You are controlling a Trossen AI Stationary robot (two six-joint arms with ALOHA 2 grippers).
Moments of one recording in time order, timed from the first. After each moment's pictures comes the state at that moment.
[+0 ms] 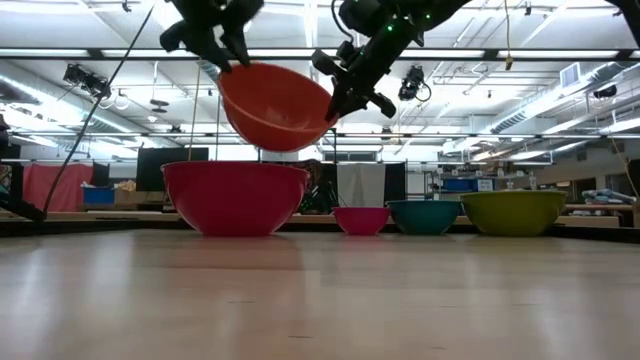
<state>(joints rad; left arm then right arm) 0.20 1.22 1.25 -0.78 -0.72 -0.61 -0.40 1.79 1.57 -0.43 0.22 0.65</state>
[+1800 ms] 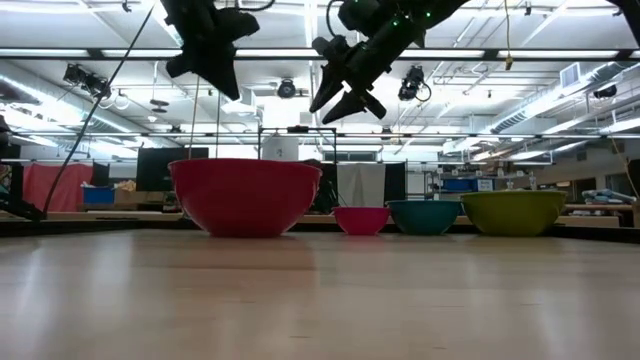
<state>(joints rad) 0.29 1.25 1.20 -0.86 -0.35 -0.47 -0.39 1.80 1.57 -0.49 -0.03 0.46</state>
